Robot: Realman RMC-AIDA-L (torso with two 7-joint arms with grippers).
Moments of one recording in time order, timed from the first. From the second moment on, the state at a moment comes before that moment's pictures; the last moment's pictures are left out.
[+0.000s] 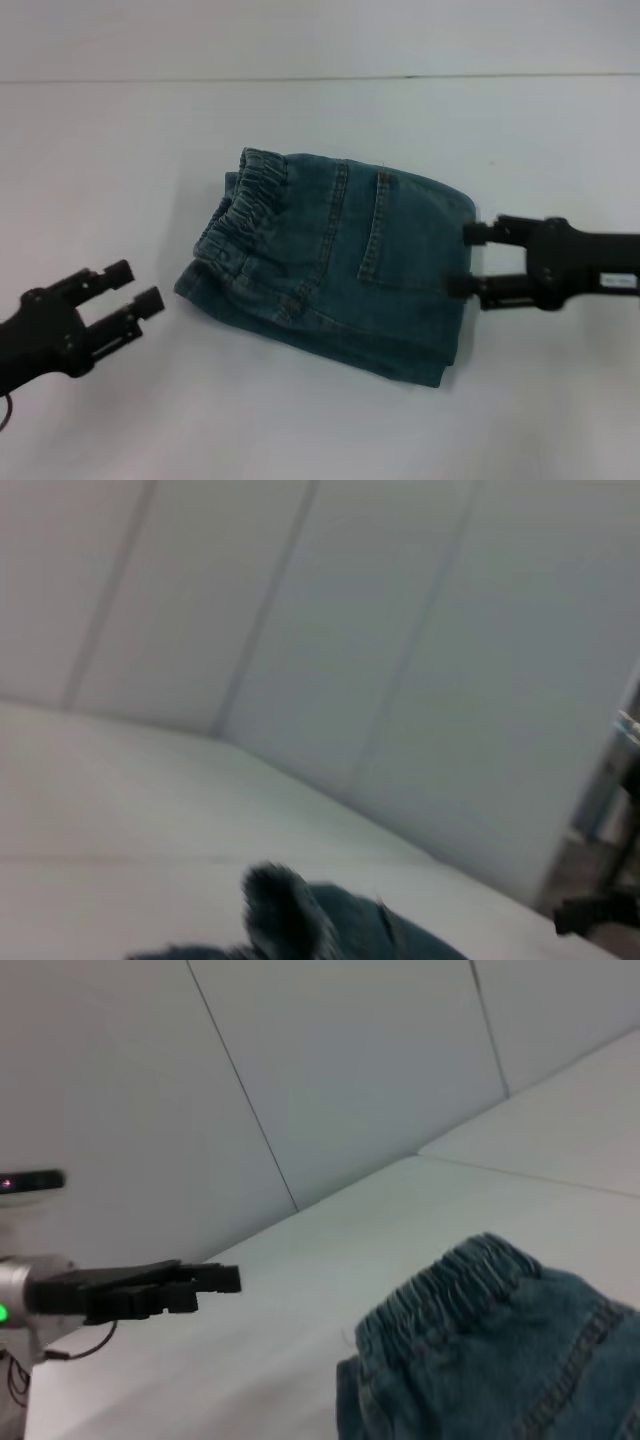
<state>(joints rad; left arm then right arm) -0.26 -2.16 0.30 0.65 2.01 1.76 -1.24 0.46 2.02 -0.86 -0.67 -1.86 -1.61 1.52</state>
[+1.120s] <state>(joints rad) -0.37 -2.15 0.45 0.73 2.10 1.73 -1.38 0.44 2.02 -0.81 -0.63 -1.90 -1.63 1.43</state>
